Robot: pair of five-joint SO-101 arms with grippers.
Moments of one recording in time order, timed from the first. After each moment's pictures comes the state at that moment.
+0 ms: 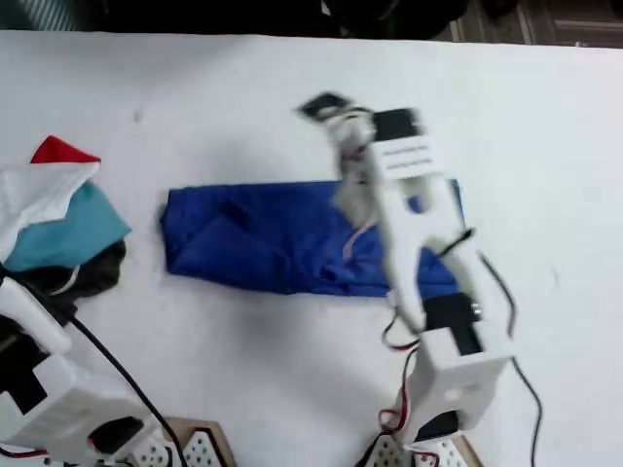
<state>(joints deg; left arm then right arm) -48.7 5.1 -34.0 102.4 -19.9 -9.1 14.8 -13.6 94.2 27.2</state>
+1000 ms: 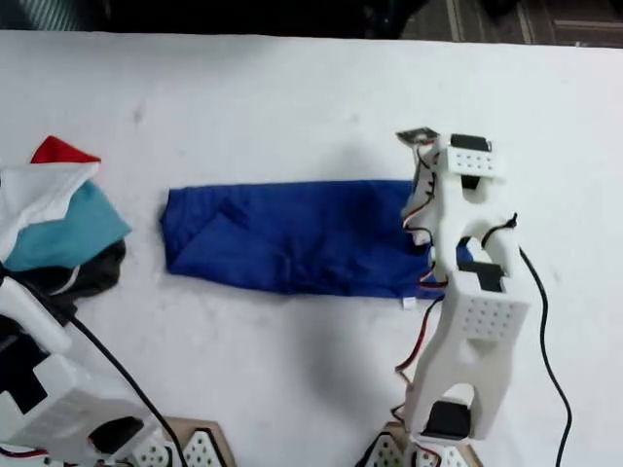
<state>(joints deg) -48.7 5.1 -34.0 102.4 -23.4 4.6 35.5 -13.2 85.5 27.0</state>
